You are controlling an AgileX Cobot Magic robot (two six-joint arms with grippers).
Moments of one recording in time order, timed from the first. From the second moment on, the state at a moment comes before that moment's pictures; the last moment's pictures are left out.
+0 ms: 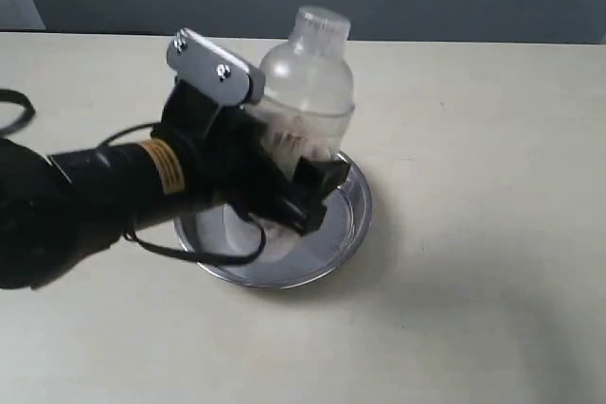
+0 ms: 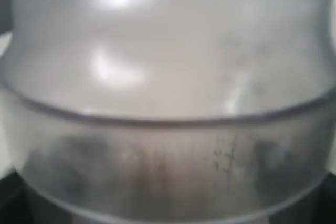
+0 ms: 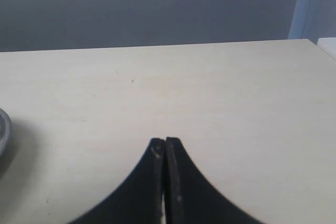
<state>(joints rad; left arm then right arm) -0.71 1.43 -0.64 -0.05 -0.34 -0.04 -0.01 0.00 0.00 0.04 0.32 0.02</state>
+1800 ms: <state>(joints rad) -0.63 1.46 -0.58 -0.06 -0.56 -0.06 -0.01 0.00 0.00 0.04 0.32 0.02</state>
